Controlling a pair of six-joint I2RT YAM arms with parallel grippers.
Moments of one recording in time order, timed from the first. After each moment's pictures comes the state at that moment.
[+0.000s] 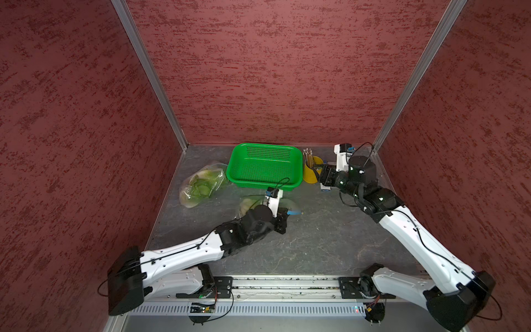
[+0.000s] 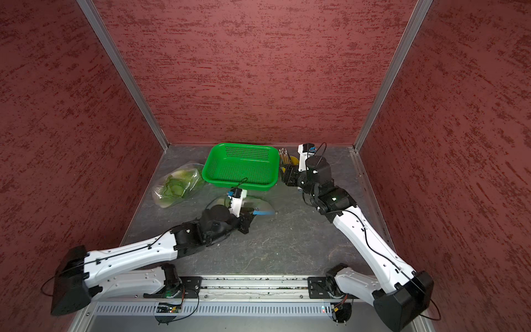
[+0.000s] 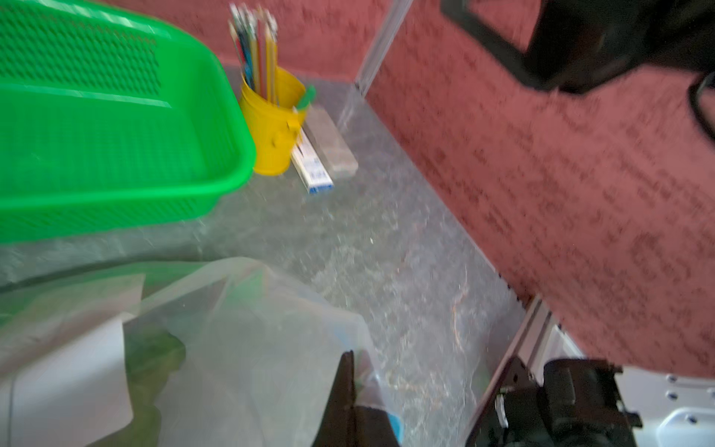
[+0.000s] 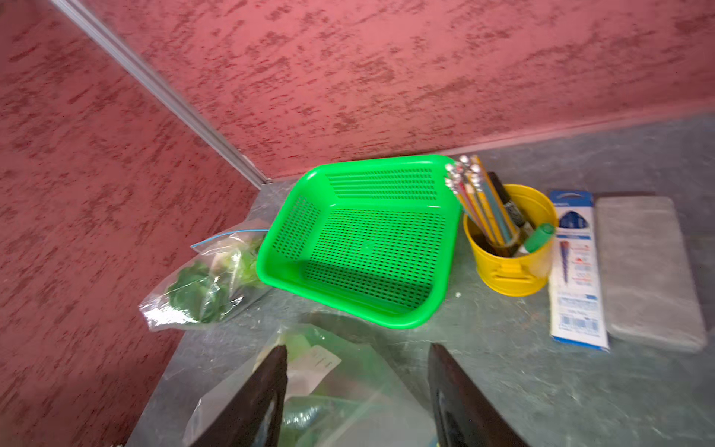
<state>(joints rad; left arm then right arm) -1.10 1.15 0.72 0.03 -0.21 -0.62 0.44 1.12 1.11 -0.36 -0.07 0.54</state>
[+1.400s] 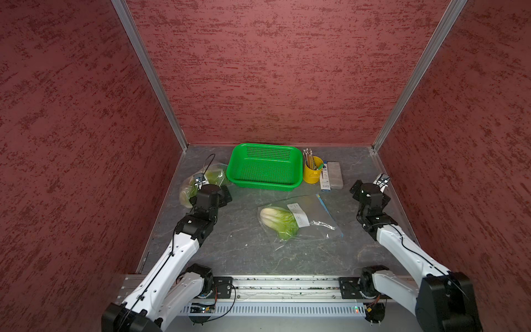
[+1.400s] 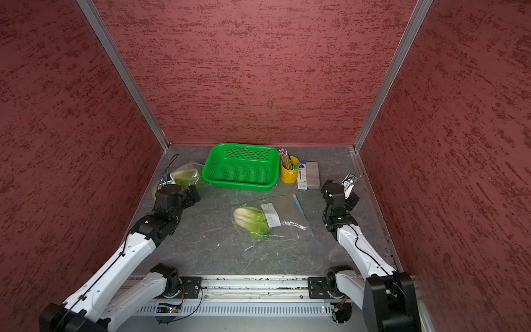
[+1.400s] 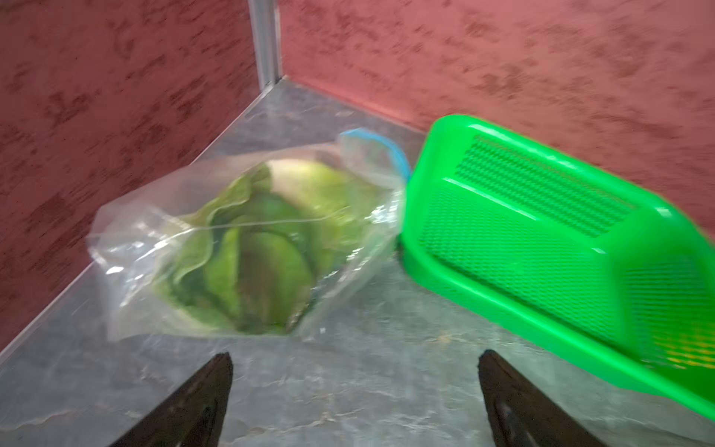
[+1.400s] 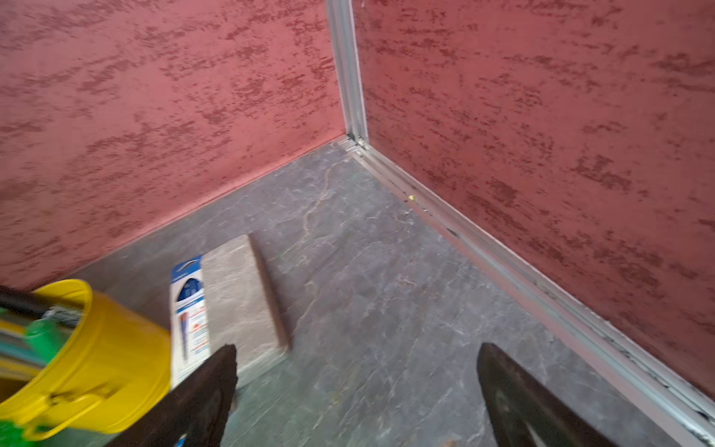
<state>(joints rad) -0.22 0.88 0.63 -0.34 -0.42 -0.45 0.11 1.09 0.51 0.15 0.60 0.42</state>
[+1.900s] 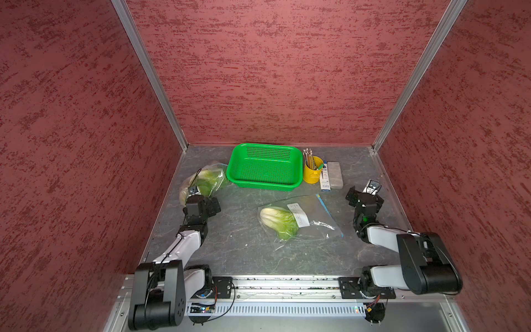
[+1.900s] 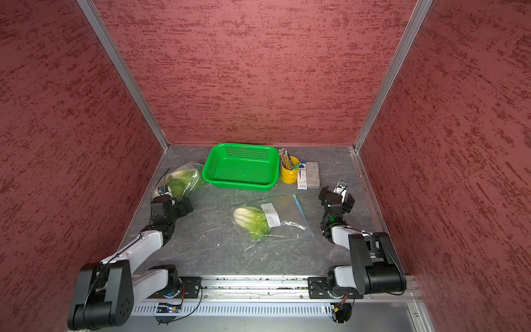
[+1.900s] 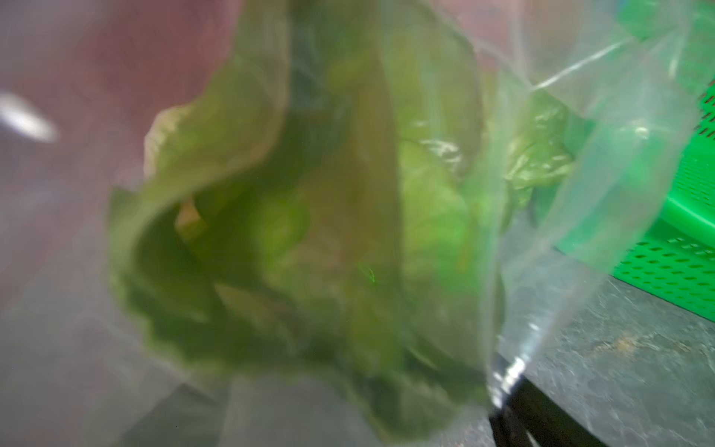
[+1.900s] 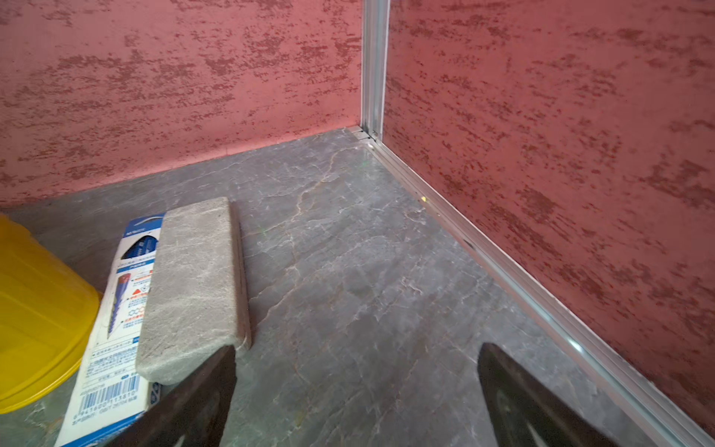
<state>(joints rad) 0.11 1.16 0.34 0.24 -0.12 -0.21 0.05 1.39 0.33 0.77 0.47 0.18</state>
